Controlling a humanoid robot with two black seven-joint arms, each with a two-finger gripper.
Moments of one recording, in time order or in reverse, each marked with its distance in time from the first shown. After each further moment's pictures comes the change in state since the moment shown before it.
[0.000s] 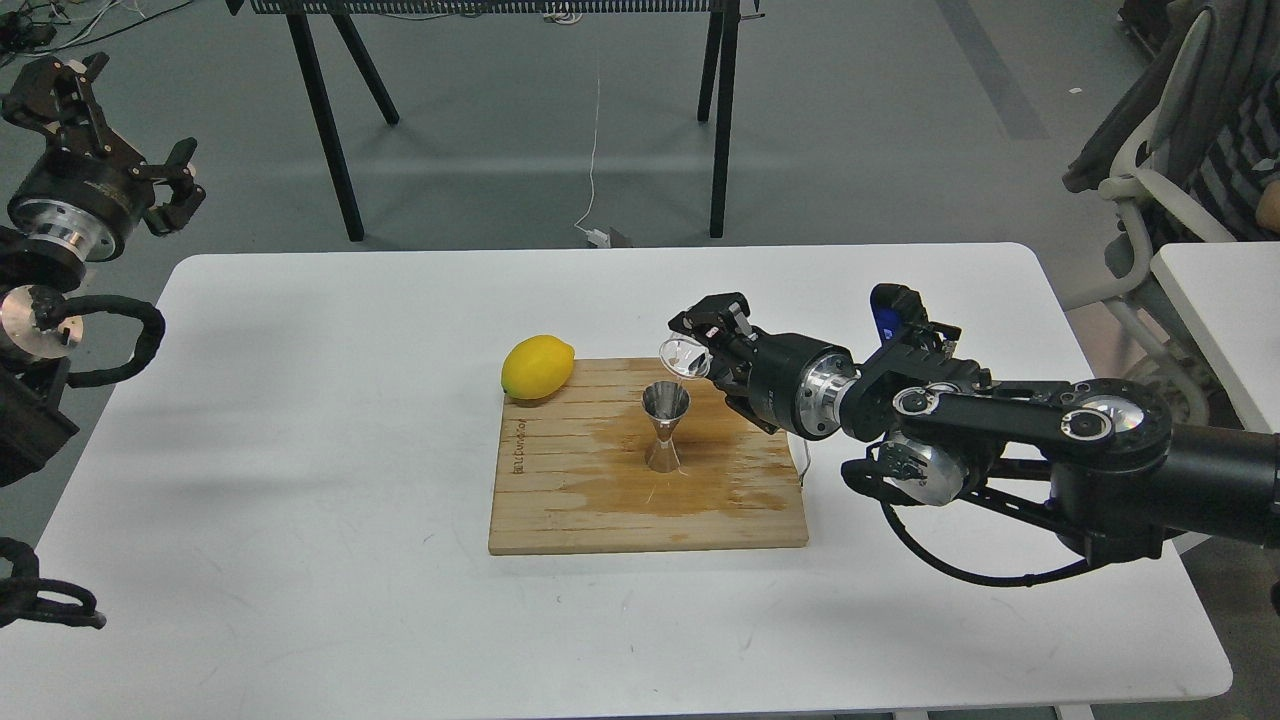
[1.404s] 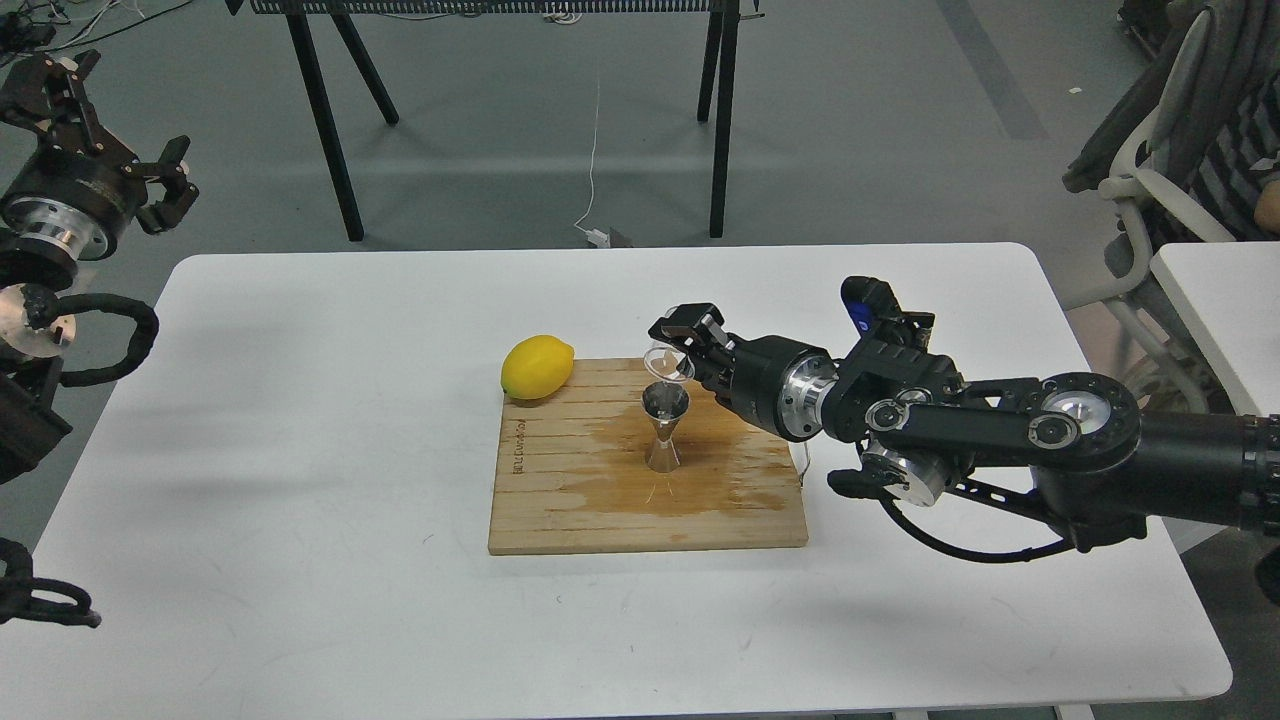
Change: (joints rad) left arm 0.000 0.012 -0.002 0.000 0.000 0.000 0.000; right arm 0.064 0.040 -0.097 -0.028 -0.089 0.002 0.011
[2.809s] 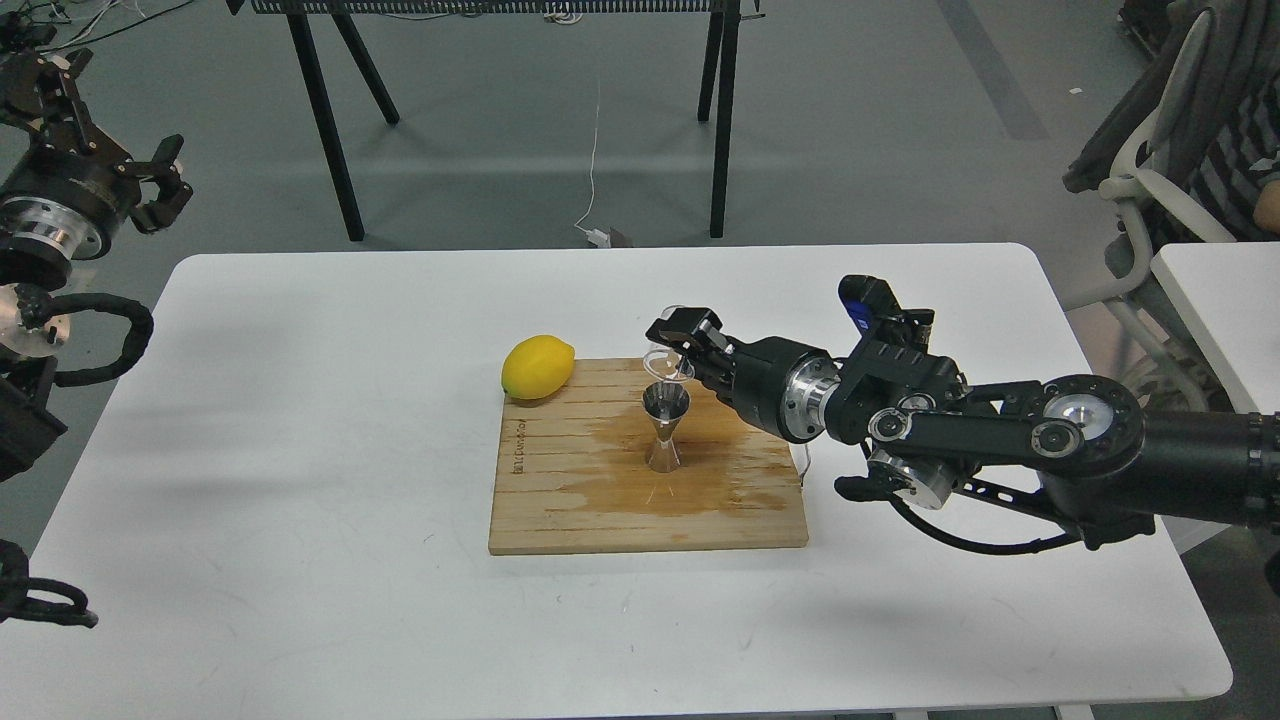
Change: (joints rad) left arm 0.000 0.004 0.000 0.000 0.000 0.000 0.001; right arm 0.003 -0.017 -0.007 0.010 -0.032 0.007 0.035
